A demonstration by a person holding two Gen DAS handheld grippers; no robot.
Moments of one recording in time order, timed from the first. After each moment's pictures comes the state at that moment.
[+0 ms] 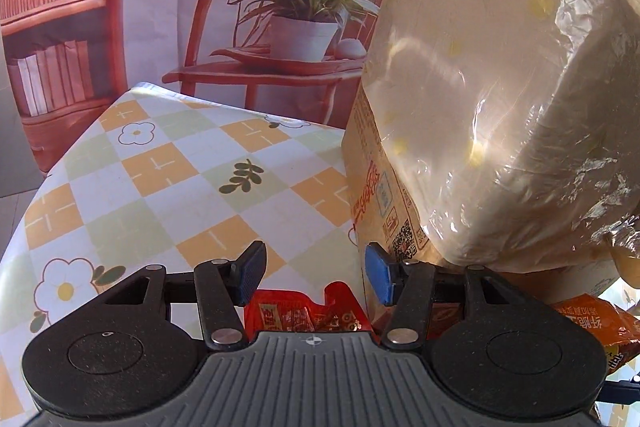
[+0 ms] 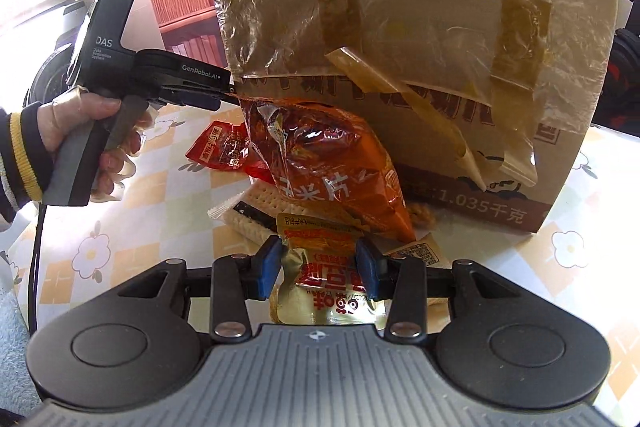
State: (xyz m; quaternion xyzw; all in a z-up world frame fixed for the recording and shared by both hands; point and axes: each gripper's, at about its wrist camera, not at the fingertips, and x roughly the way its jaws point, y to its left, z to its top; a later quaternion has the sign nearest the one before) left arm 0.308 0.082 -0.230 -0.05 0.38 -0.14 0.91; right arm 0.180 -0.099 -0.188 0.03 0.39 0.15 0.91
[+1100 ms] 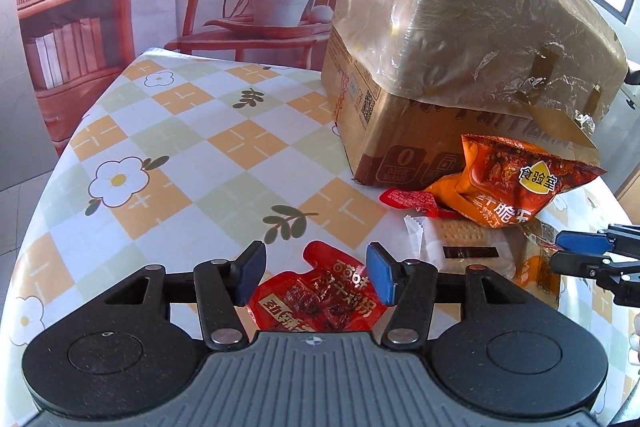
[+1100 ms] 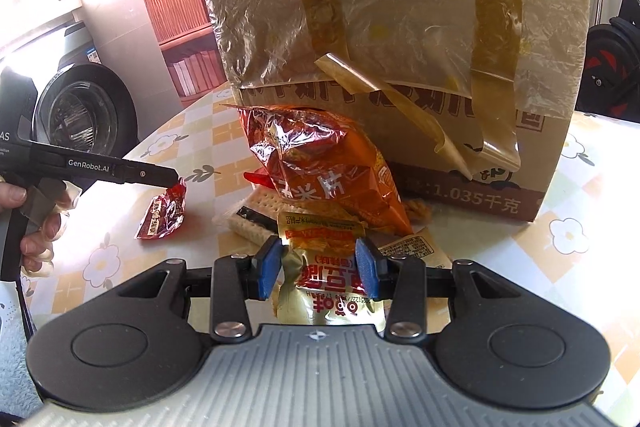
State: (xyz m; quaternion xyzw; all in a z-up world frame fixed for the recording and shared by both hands) left arm 0.205 0.114 -0.224 -0.01 0.40 -0.18 0.90; right arm 0.170 -0.108 -0.185 0.06 0.38 0.15 0.91
